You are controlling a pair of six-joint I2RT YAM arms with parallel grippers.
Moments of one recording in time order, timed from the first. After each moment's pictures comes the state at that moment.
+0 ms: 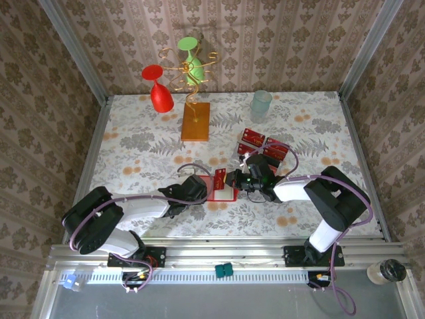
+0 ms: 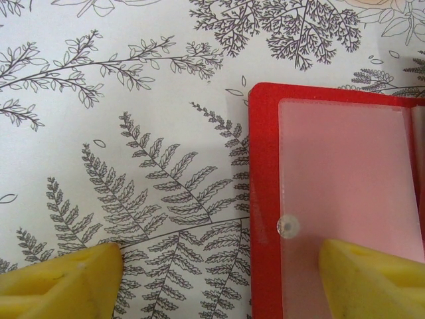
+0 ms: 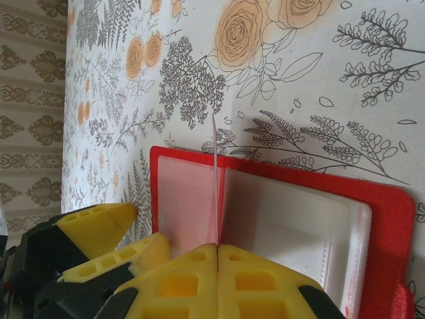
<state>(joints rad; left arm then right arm) -0.93 1.43 0.52 -0.10 -0.38 -0.75 0.61 1.66 0.60 0.44 -0.34 0.92</state>
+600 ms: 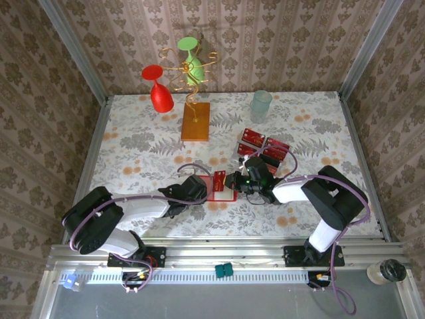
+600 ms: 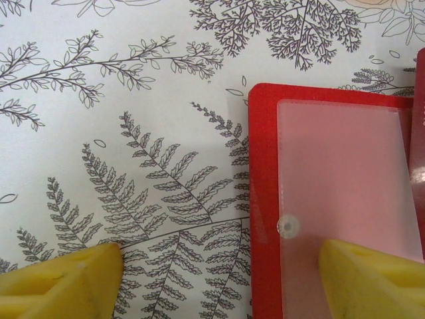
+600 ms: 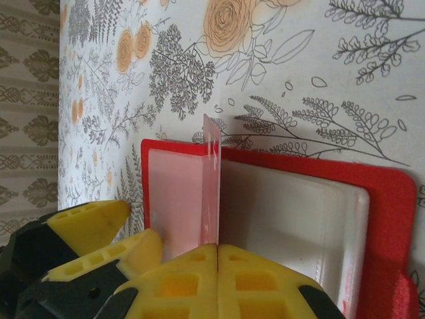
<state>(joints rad) -0.93 1.43 0.52 -0.10 -0.38 -0.75 0.63 1.68 0.58 0.47 -0.32 0.95</state>
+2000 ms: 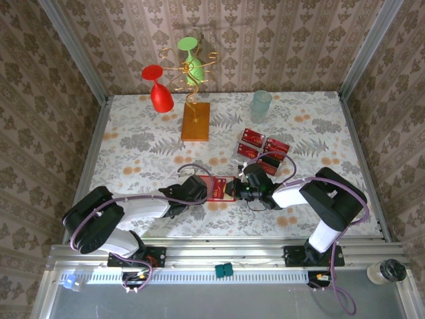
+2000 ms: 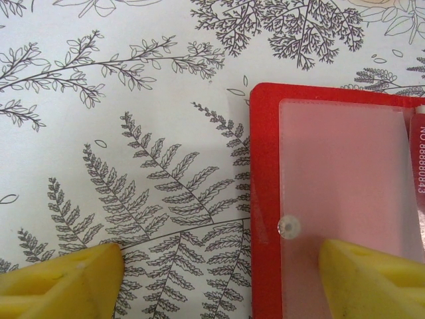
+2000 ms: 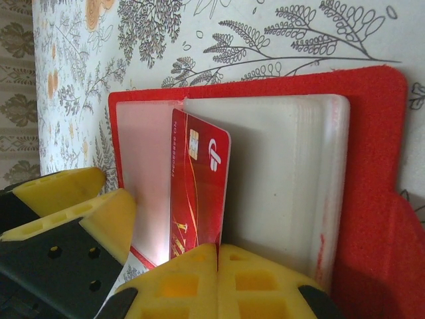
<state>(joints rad) -0.93 1.44 0.52 -0.10 -0.39 -0.75 0.67 1.67 0.53 0.47 -0.31 0.97</state>
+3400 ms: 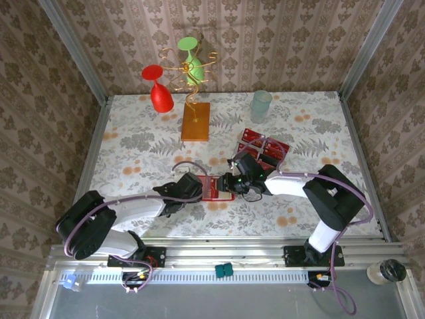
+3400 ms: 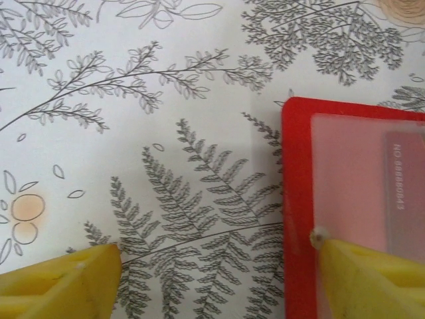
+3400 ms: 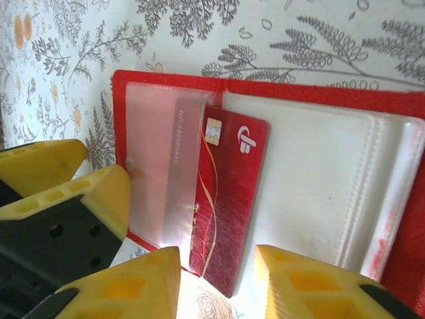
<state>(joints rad) -0.88 1.37 0.52 -0.18 -0.39 -0.75 0.68 1.67 0.81 0.01 -0.36 0.78</state>
